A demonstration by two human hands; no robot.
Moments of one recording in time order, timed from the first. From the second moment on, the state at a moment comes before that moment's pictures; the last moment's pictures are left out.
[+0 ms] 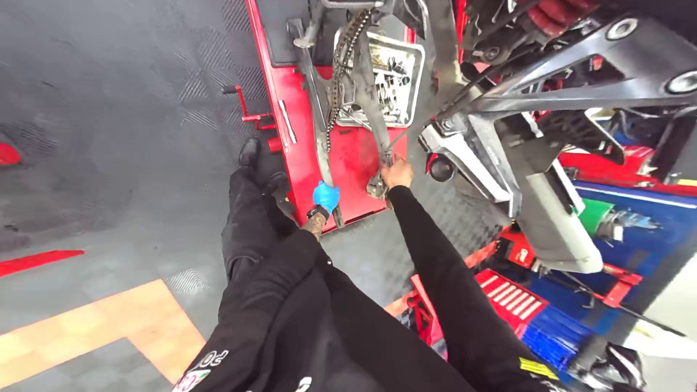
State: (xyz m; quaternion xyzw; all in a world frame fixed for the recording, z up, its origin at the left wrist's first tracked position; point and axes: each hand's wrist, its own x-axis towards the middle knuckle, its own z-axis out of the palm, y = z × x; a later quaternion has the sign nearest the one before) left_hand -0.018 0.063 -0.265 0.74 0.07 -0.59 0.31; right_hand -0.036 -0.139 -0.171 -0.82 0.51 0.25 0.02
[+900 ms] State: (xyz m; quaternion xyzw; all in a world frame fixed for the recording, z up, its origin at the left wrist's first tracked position) left_hand -0.020 0.053 -0.278 0.75 0.08 -0.58 0.31; right_hand -0.152 -0.105 -0.139 -0.72 0.60 0.03 0.34
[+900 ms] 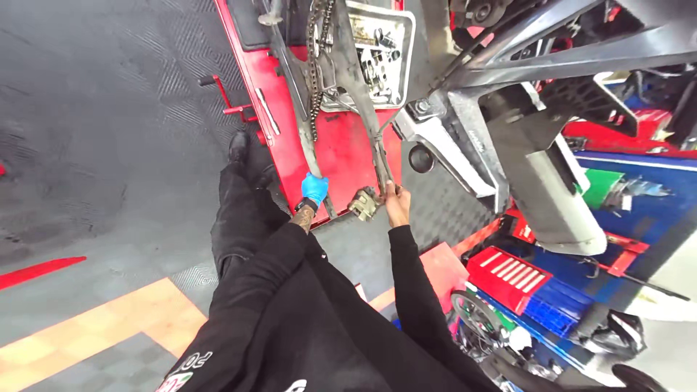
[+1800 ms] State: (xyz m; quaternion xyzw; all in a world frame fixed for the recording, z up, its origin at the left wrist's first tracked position) left_hand 0.030 0.119 -0.268 0.83 -0.01 -0.54 0.15; right_hand -0.278 -0.165 -0.058 -0.81 0.56 0.17 -0.07
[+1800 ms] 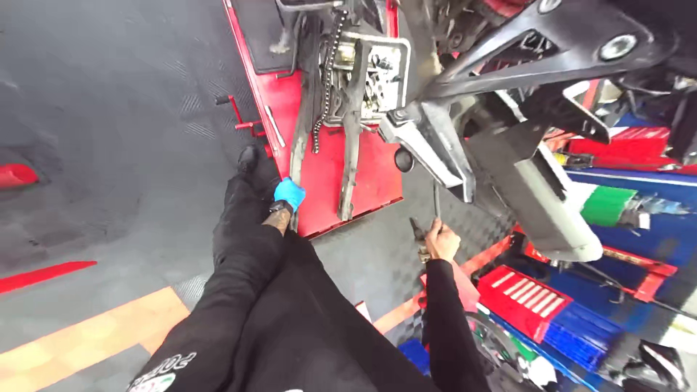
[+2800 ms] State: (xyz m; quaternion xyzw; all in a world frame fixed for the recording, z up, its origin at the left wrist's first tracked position) left_hand 0.048 0.147 -0.280 0.73 -0.02 -0.65 0.21; right_hand 0.016 -0.033 -0.264 -0.79 0.54 0.14 0.26
